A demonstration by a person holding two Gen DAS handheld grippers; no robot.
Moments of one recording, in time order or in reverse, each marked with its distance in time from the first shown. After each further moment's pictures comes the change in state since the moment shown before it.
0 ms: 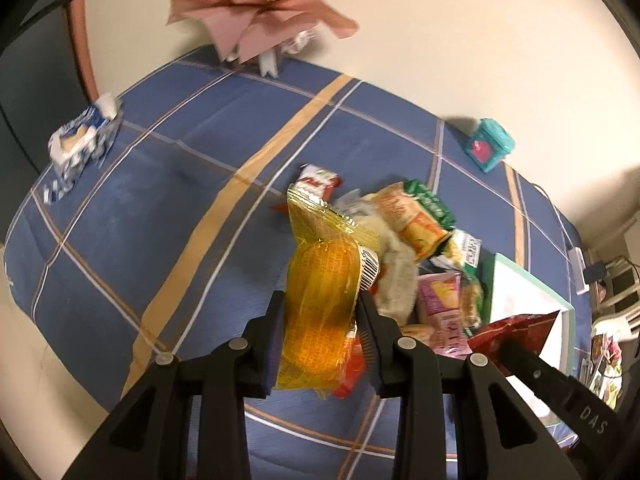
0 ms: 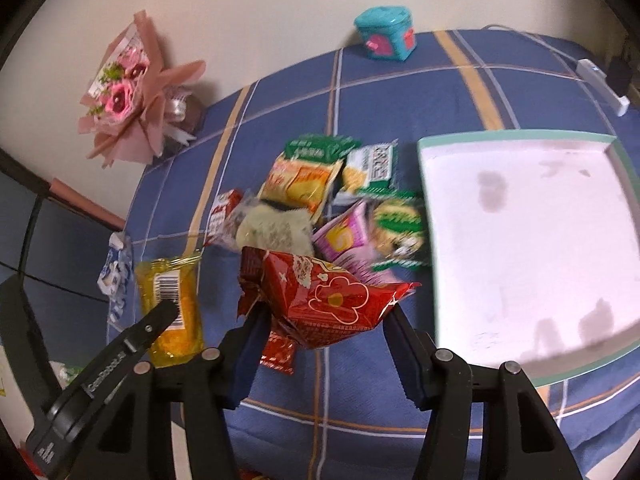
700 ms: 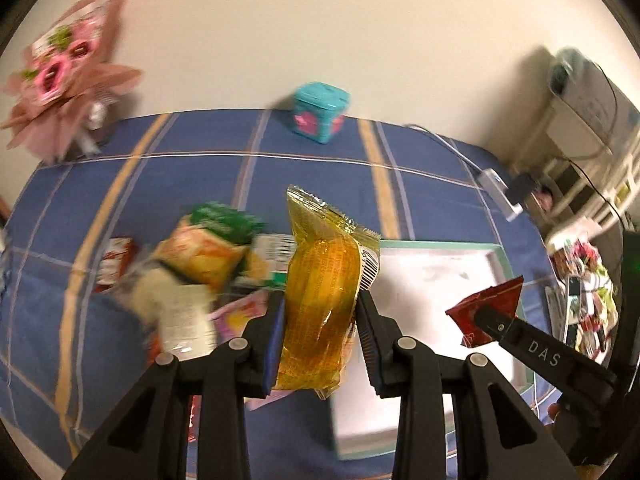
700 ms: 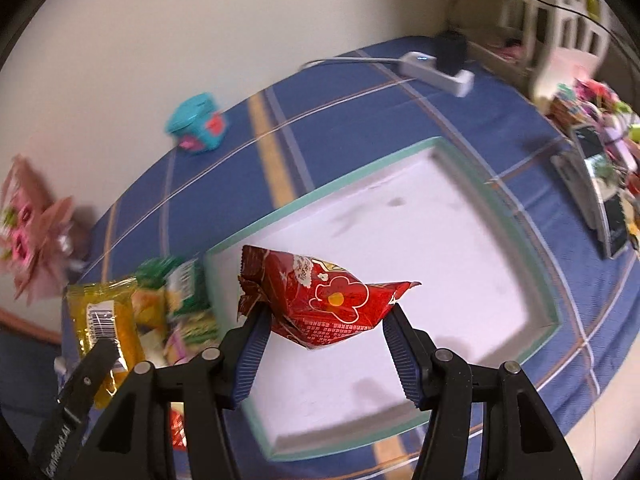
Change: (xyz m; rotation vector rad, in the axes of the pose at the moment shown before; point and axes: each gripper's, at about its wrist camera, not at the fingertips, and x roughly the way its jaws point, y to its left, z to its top) left arm 0.015 -0.186 -0.009 0.399 -0.003 -0.201; right arm -0.054 -0.142 0.041 0.339 -0.163 -0.303
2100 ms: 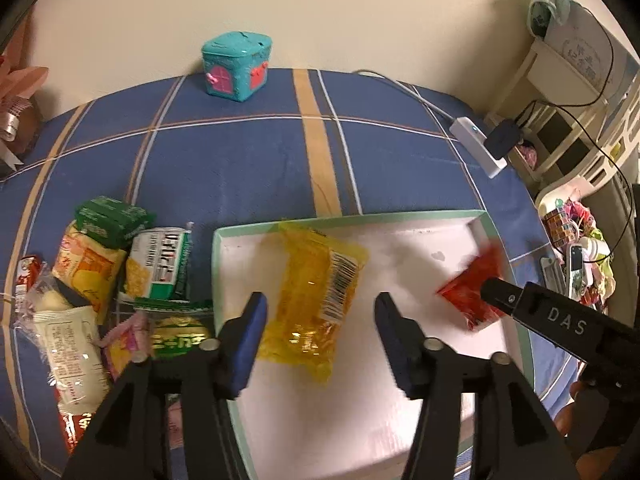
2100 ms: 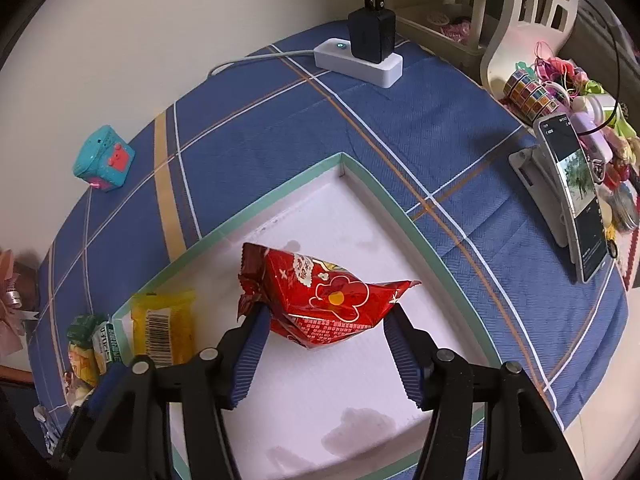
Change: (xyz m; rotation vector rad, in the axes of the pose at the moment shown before) left arm 0.078 -0.054 0.011 0.088 0.127 -0.076; right arm 0.042 -0.055 0.043 0.075 0.039 -0.134
